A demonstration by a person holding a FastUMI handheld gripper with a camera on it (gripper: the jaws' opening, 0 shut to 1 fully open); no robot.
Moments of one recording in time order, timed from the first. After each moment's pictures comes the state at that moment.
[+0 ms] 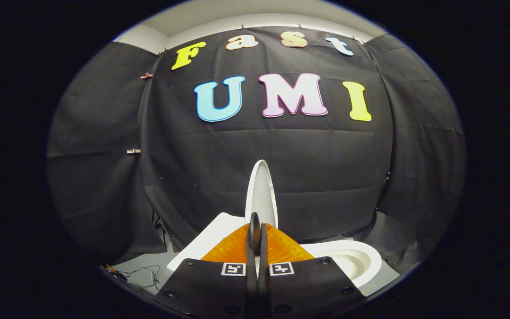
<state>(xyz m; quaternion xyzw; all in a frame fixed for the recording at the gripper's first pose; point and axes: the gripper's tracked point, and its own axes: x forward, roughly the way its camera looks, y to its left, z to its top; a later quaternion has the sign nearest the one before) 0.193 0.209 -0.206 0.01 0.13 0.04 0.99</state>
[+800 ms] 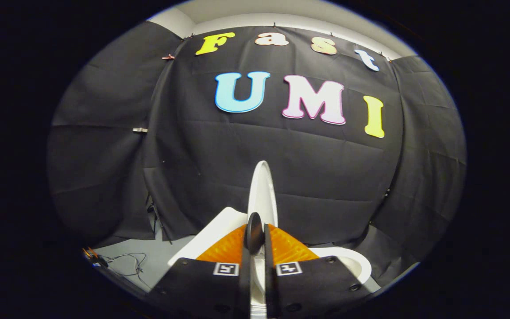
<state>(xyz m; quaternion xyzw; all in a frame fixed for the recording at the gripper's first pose) 0.198 0.264 -0.220 -0.05 0.14 0.06 0.99</state>
